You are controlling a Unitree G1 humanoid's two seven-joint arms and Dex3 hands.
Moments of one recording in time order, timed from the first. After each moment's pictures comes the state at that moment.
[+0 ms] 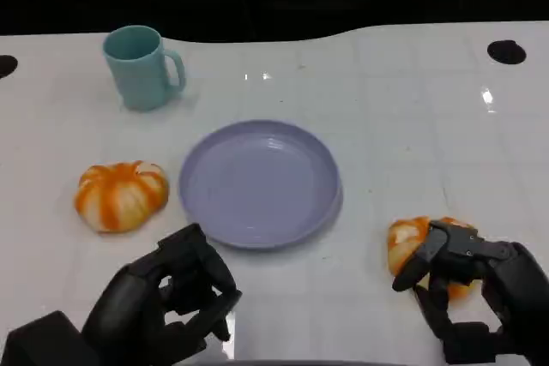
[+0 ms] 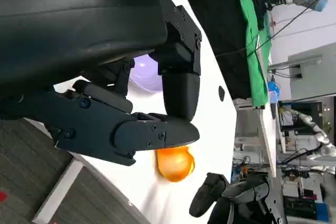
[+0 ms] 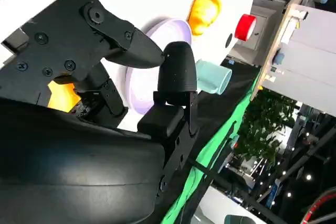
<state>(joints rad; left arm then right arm) 0.25 0.11 -0.09 -0.22 -0.15 -0.12 -0.33 0.18 -0.16 0.08 -0.09 -0.06 -0.39 0.20</state>
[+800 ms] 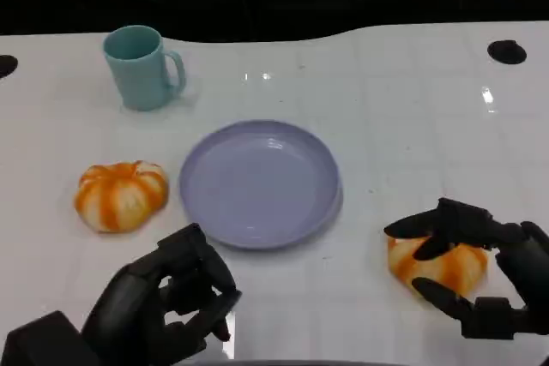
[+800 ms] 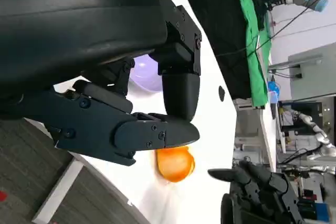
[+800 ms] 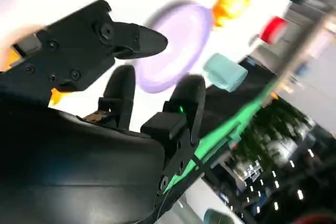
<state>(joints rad) 0.26 0.11 -0.09 -0.22 -0.16 -0.12 -0.33 0.16 -0.28 0.03 -0.26 -0.24 -0.28 0.22</state>
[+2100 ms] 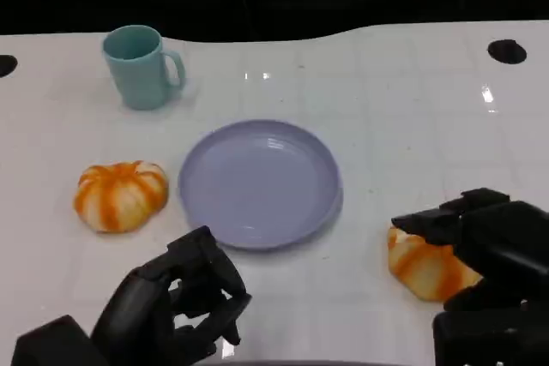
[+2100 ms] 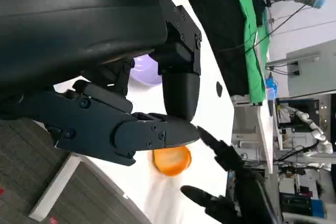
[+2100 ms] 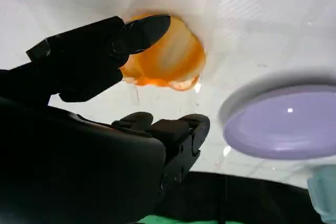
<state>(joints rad) 0.27 0.10 -0.11 -0.24 -0.15 -0.11 -0.32 -0.08 -0.47 0.26 -0.20 -0.81 0.02 0.39</state>
